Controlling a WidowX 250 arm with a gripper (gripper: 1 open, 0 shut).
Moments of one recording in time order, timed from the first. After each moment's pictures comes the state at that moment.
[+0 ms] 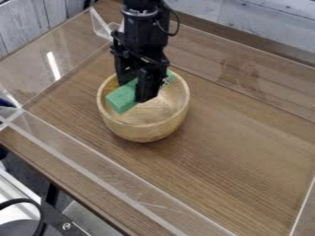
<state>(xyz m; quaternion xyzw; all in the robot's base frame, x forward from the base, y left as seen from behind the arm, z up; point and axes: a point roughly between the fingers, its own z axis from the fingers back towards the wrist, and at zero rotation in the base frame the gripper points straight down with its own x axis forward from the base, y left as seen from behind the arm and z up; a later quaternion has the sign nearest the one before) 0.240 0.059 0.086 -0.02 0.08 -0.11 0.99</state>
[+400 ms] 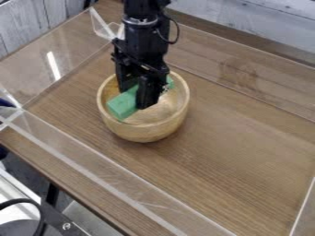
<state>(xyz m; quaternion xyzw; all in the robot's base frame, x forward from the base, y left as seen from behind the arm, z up) 0.238 0.057 0.078 -0.02 0.09 -0.11 0.99</state>
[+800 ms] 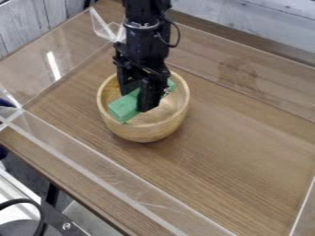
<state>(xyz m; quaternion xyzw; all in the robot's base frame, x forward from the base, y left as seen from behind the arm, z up) 0.239 0.057 0.075 -0.02 0.09 -0.11 0.99</state>
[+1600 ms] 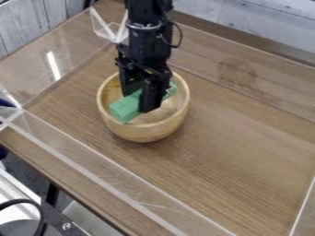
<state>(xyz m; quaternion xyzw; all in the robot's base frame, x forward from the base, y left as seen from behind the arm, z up) 0.242 0.054 0.071 -0.04 0.09 -0.11 0.99</state>
